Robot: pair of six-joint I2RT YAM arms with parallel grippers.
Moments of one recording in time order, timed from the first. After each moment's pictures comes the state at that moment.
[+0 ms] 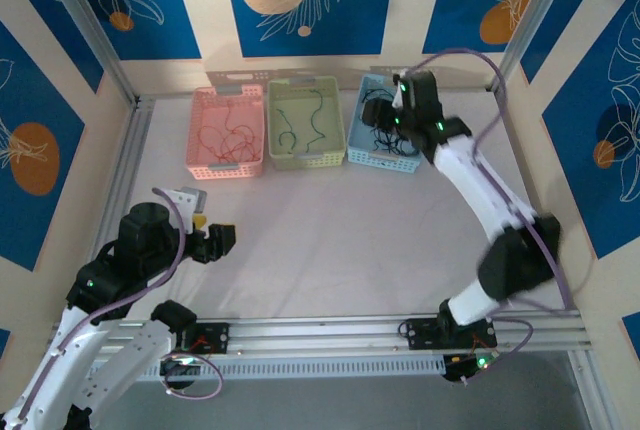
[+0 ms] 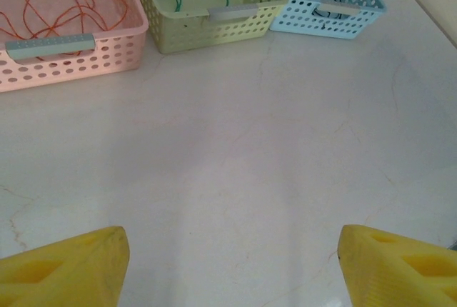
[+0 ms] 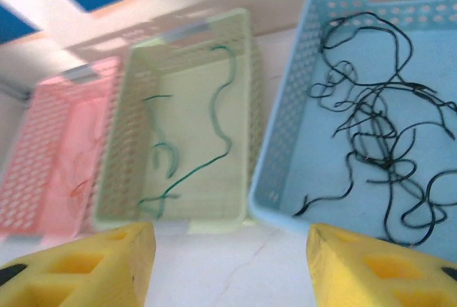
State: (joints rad) left arm -0.50 0.54 0.88 -0.94 0.08 -0.29; right arm 0.33 1.44 1.33 -0.46 -0.05 0.45
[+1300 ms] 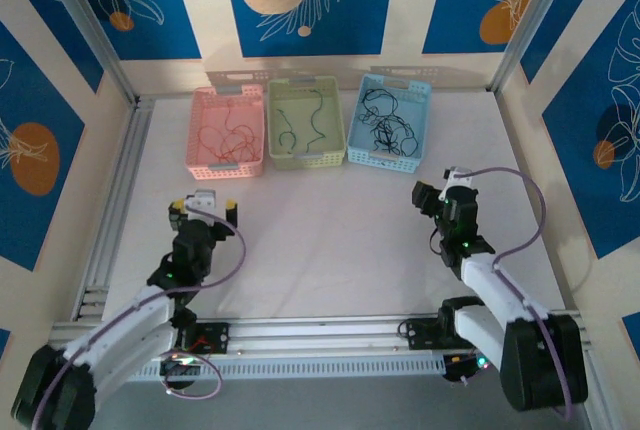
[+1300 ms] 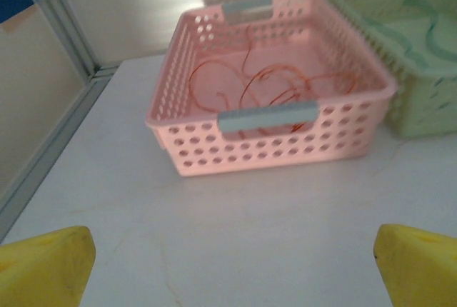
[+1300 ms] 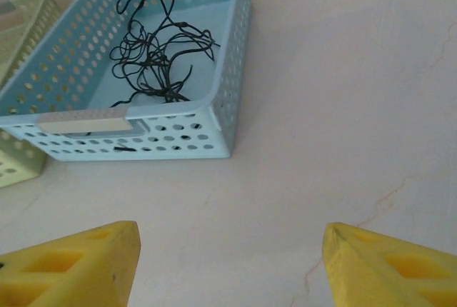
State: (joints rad) left arm -0.46 0.81 0.16 0.35 -0.56 0.02; right arm 0.09 1.00 0.32 0.25 0.11 0.29
